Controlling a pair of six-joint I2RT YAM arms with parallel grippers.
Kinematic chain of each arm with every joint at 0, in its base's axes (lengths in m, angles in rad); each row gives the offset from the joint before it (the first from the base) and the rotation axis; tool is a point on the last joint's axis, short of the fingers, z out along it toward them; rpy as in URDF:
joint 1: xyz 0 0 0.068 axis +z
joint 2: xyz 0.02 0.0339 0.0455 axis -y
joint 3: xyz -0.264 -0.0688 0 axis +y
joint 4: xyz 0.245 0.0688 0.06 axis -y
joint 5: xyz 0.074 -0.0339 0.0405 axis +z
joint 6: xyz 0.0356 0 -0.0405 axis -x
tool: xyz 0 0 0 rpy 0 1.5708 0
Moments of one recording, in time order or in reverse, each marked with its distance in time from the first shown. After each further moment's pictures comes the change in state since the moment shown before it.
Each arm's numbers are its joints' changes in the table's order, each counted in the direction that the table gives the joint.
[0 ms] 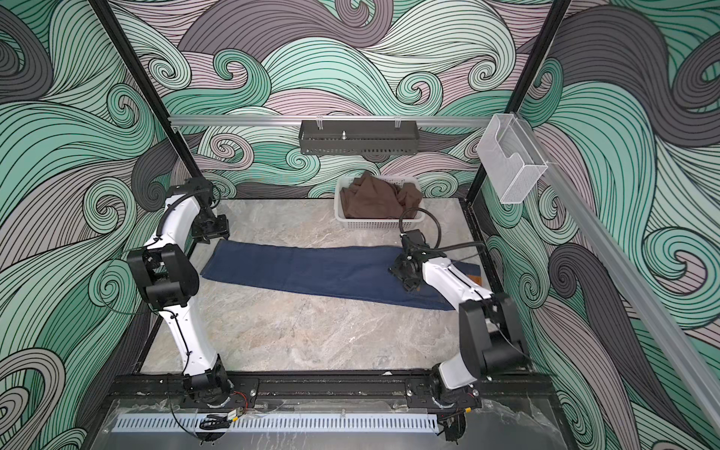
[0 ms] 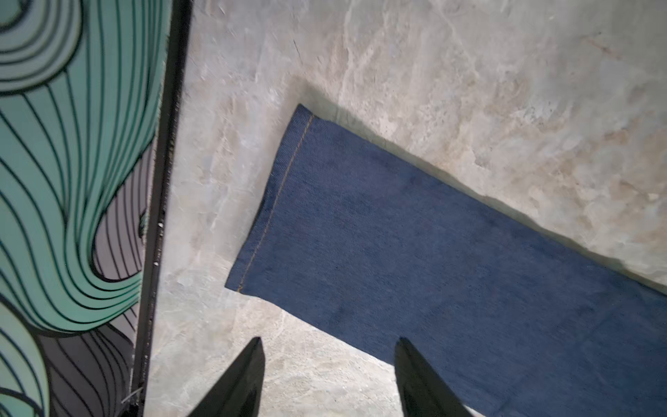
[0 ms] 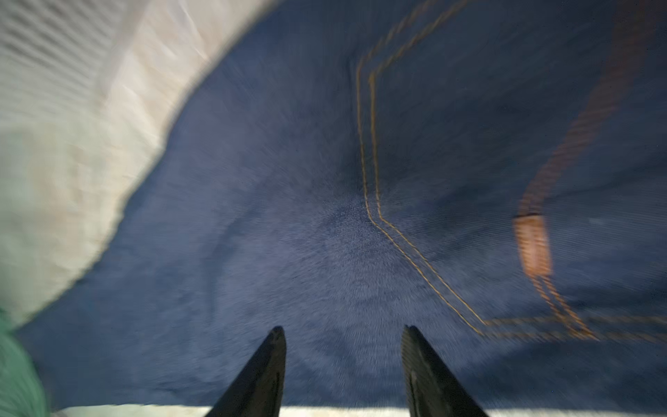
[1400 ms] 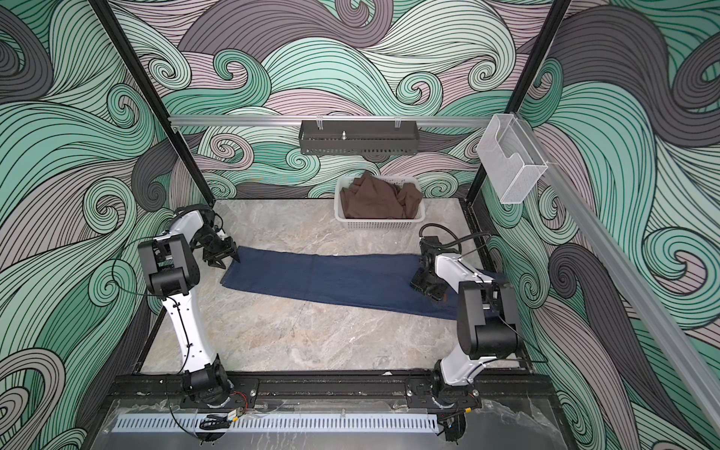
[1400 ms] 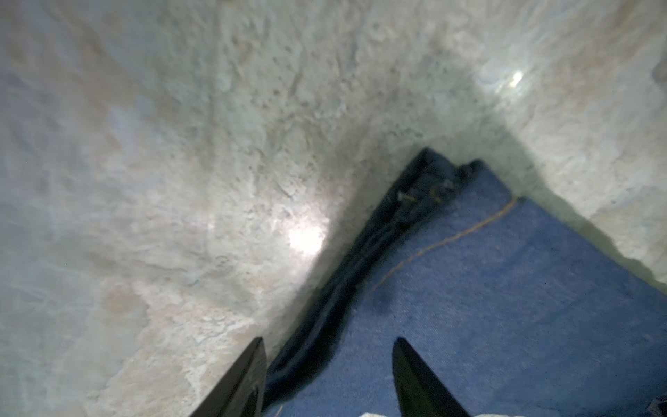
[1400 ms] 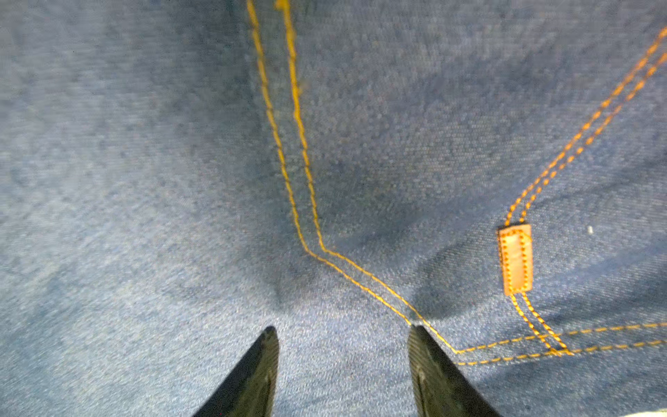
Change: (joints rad) left arm 0.090 -0.210 0.096 -0.006 -0.275 -0.071; right arm -0.203 -0.045 0.007 -0.223 -0.126 0.226
